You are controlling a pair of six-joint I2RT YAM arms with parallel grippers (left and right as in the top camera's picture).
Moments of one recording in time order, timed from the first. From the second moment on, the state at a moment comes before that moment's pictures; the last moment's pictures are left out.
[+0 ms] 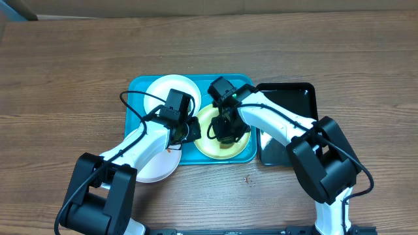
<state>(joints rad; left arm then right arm) -0.35 1.70 0.88 -0.41 0.14 -0.53 0.64 2.06 1.45 -0.89 -0.21 0.35</state>
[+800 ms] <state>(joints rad) -0.35 1.70 0.88 -0.42 0.14 -0.55 0.09 1.88 1.45 -1.09 -0.24 0.23</state>
